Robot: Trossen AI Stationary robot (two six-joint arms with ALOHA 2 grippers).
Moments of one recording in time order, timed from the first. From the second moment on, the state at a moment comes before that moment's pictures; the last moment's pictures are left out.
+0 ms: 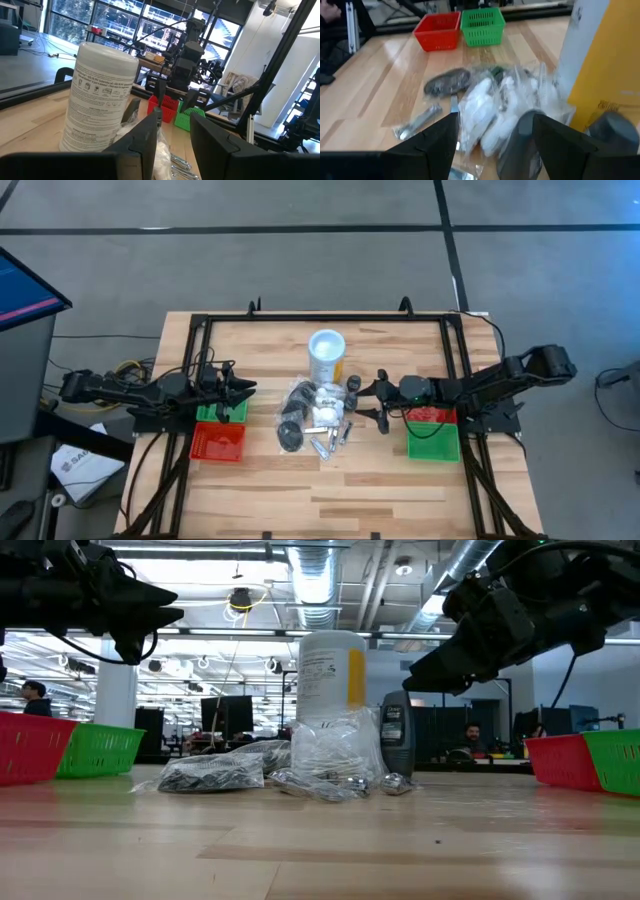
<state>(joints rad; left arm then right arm) -0.08 0.30 0.01 0.39 -0.24 -0.31 0.05 1.32 0.36 0.62 0.08 0.12</state>
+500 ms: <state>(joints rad) -0.08 0.30 0.01 0.39 -0.24 -0.31 0.01 1.33 0.36 0.62 0.08 0.12</state>
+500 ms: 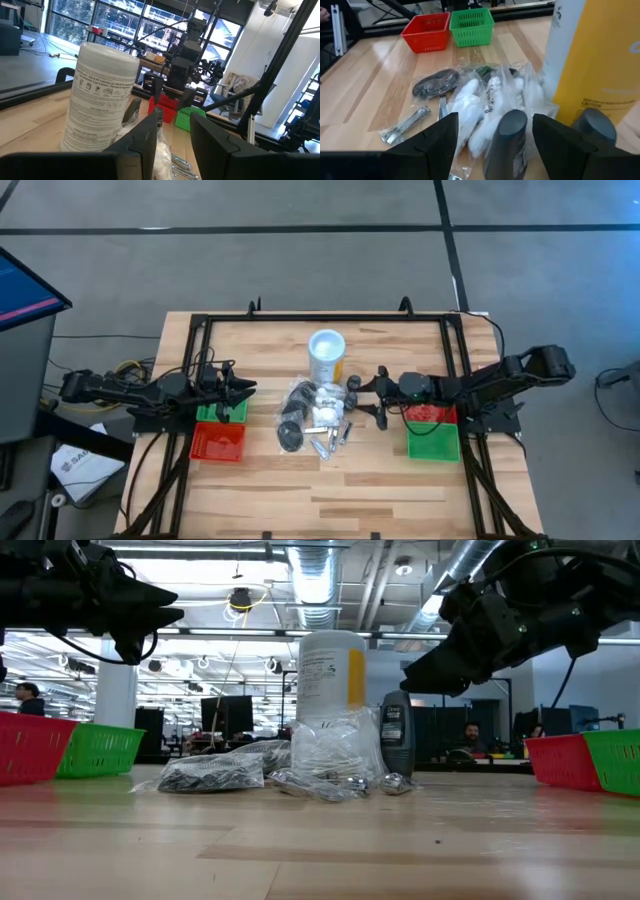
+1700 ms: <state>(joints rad) -0.08 0.30 0.01 0.38 -0.24 -0.31 -0.01 1.67 0.50 0.65 0.08 0.12</state>
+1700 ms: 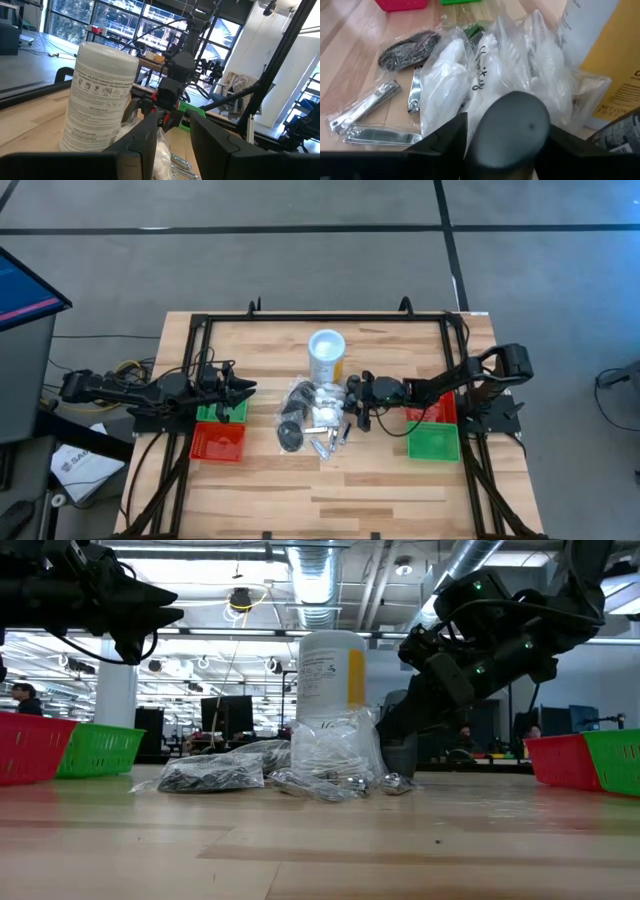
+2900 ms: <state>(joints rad) -0.08 0.30 0.01 0.38 -0.24 -0.31 -0.01 1.57 0.50 0.53 0.02 0.16</state>
